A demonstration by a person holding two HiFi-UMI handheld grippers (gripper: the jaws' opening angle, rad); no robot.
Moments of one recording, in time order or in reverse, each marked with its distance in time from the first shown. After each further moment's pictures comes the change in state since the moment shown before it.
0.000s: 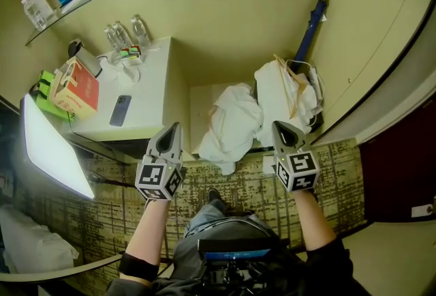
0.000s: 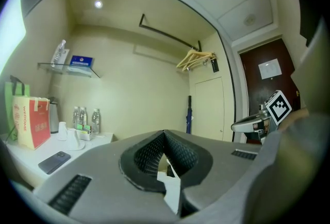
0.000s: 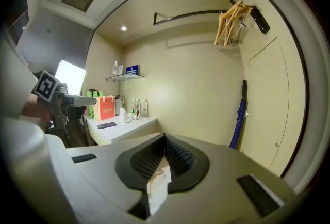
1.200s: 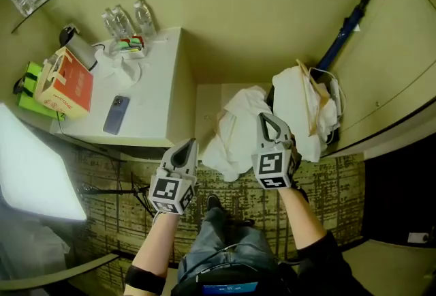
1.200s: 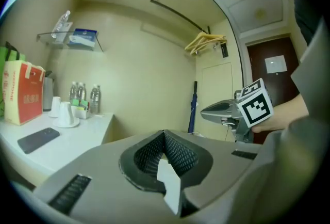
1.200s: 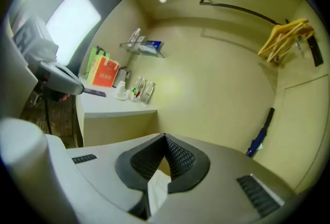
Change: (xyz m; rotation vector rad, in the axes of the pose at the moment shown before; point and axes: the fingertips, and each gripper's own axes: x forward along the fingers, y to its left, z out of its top) left arm 0.077 0.059 -0.115 -0.054 0.088 -0.014; right arm 0.196 0.043 -0.021 -0.405 0.040 -0.028
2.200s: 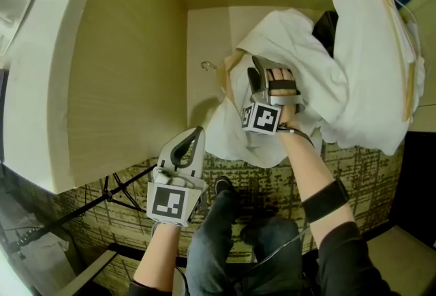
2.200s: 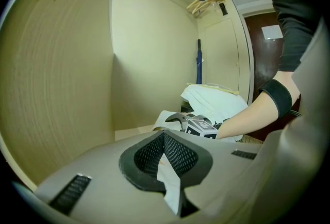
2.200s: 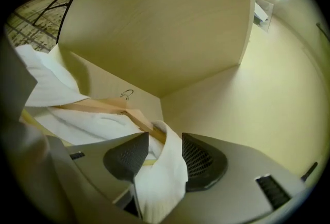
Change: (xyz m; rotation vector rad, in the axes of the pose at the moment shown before) left arm 0.149 0.098 -0.355 0.023 0.166 -0.043; right arm 0.369 0.209 -0.402 -0.785 0.202 0.060
